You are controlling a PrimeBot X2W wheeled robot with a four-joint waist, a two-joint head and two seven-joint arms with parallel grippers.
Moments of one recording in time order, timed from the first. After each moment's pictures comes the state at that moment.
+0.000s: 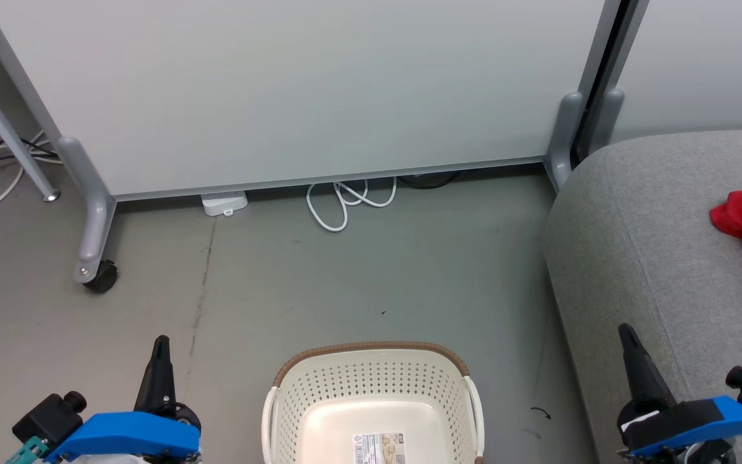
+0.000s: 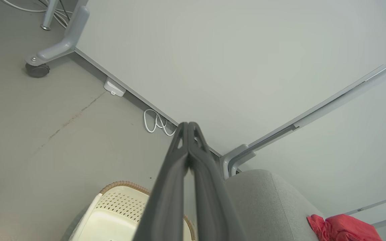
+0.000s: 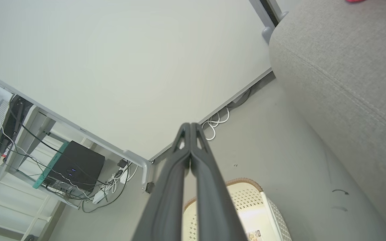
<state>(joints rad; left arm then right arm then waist) -0.05 0.09 -0.02 0.33 -0.89 -0.13 -0.10 -0.02 -0.05 -0.07 0.21 0.79 0.13 0.01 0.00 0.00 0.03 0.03</state>
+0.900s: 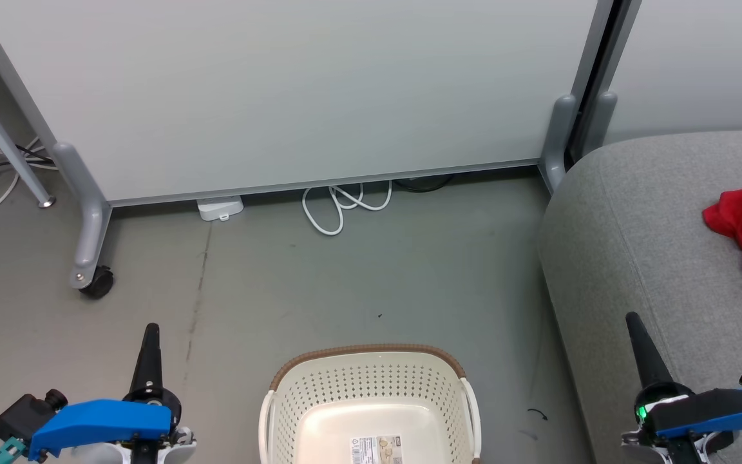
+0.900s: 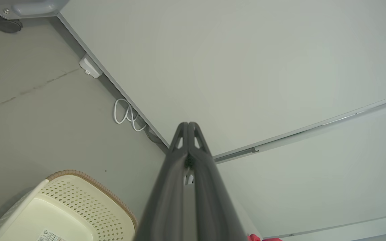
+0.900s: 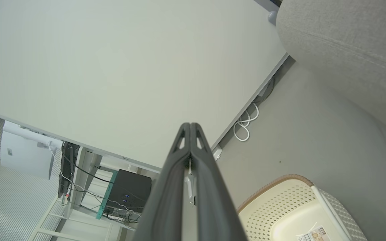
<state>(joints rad) -0.07 0.07 0.03 0.30 -1.17 -0.13 -0.01 -0.05 -0.05 -0.09 0.22 1.11 0.13 0.05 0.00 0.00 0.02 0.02</state>
